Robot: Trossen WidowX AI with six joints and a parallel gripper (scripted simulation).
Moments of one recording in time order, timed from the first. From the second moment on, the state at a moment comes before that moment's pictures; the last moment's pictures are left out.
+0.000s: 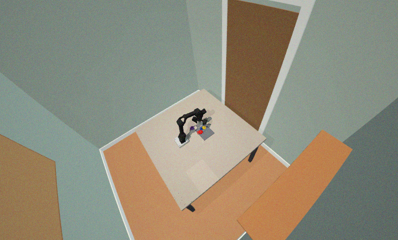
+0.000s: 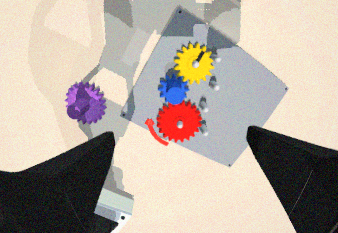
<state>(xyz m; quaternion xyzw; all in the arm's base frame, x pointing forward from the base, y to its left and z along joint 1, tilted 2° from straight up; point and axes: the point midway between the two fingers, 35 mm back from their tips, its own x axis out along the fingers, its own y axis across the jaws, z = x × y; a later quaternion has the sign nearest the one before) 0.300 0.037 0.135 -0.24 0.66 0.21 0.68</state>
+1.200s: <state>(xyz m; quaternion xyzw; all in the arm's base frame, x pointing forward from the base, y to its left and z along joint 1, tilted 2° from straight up) 0.300 0.039 0.136 -0.24 0.66 0.21 0.68</state>
